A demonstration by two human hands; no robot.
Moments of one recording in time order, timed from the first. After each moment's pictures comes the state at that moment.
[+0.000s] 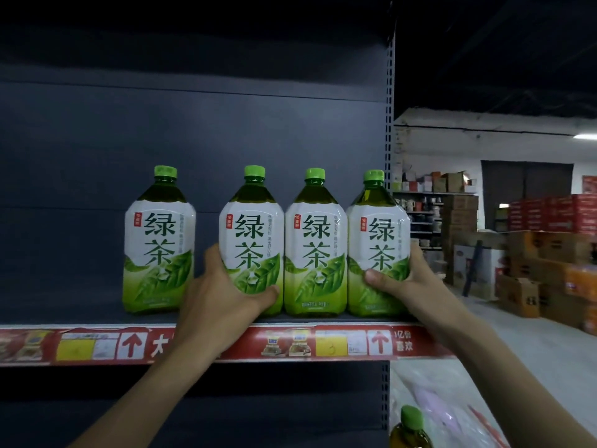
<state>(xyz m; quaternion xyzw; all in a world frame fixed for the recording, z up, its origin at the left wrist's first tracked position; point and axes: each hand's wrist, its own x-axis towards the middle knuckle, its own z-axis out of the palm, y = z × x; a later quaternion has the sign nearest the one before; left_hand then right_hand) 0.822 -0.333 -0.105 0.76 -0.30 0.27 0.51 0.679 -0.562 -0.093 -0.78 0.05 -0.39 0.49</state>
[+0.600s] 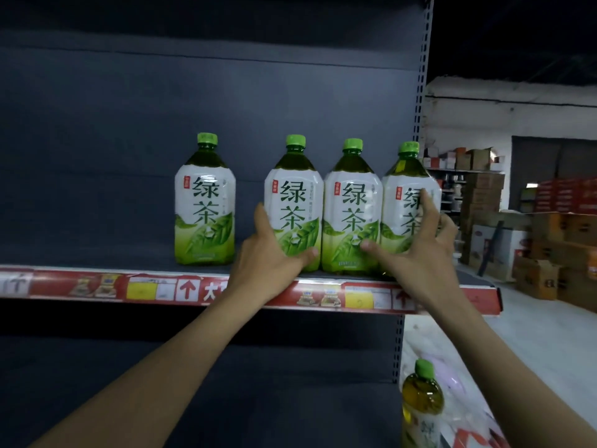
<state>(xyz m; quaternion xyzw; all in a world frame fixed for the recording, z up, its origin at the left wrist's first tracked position) 0.816 -0.330 -0.104 0.79 -0.33 0.20 0.48 0.689 -0.507 -0.103 -0.80 0.21 -0.51 0.24</state>
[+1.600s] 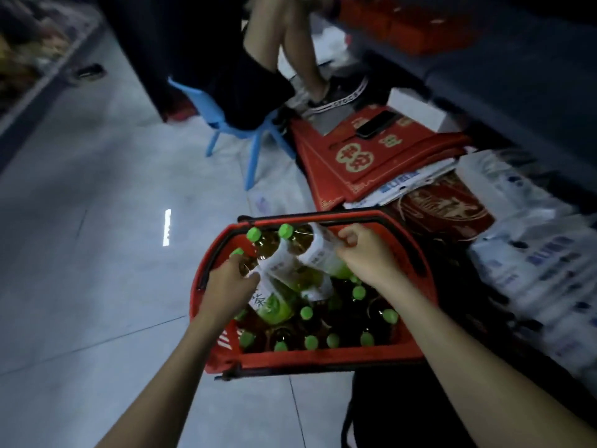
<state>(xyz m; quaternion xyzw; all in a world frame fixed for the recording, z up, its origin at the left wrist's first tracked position) 0.584 0.300 -0.505 0.86 0.43 0.04 0.28 0.761 0.142 -0.497 -0.86 -0.24 0.23 0.40</state>
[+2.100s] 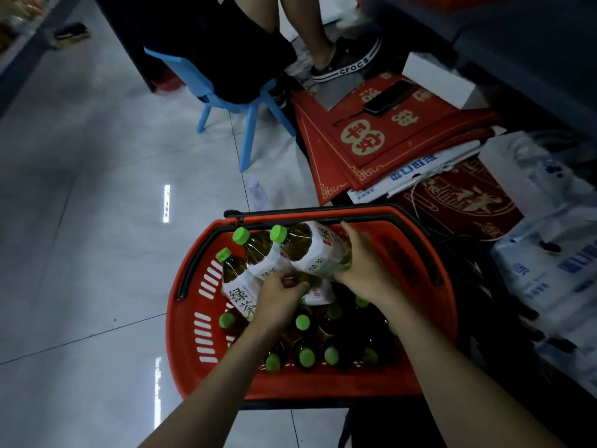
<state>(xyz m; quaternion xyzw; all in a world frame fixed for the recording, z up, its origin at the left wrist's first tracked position) 0.660 0.268 -0.583 0.68 0.44 0.04 0.58 0.803 0.169 -0.589 -0.83 -0.25 0.32 0.39</state>
